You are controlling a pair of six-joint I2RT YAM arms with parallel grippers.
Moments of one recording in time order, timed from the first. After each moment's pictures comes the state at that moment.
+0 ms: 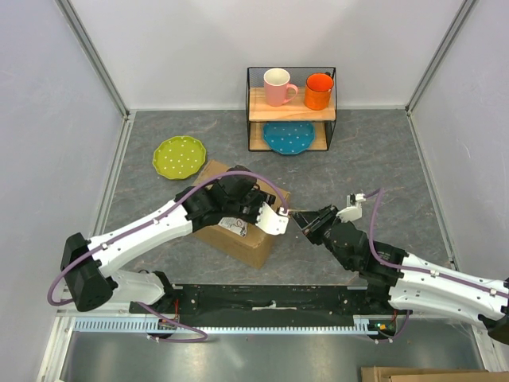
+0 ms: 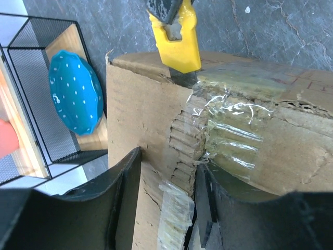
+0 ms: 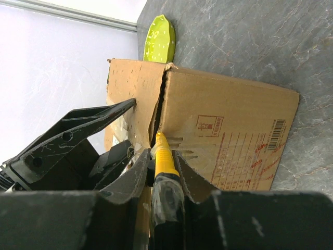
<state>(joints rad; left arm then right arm) -0.93 1.30 1.12 -0.59 0.12 1.12 1.13 0.71 0.48 -0.10 0.60 1.42</state>
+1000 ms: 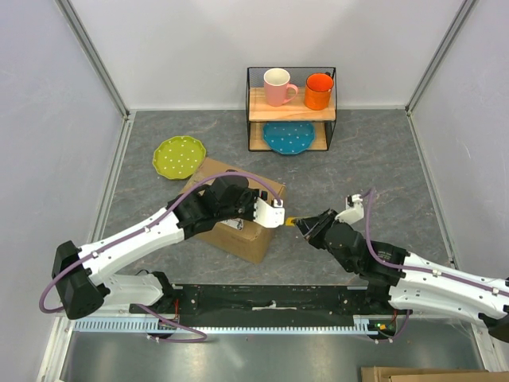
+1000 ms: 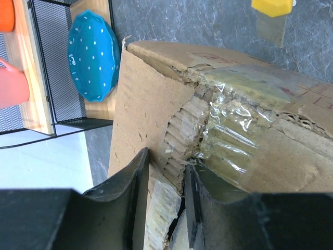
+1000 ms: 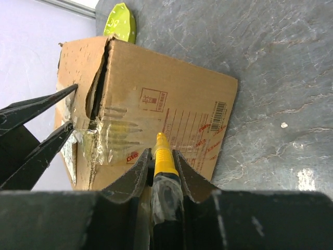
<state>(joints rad) -0.93 1.21 1.03 -0.48 -0.02 0.97 1.14 0.71 0.51 -0.27 0.63 1.34</state>
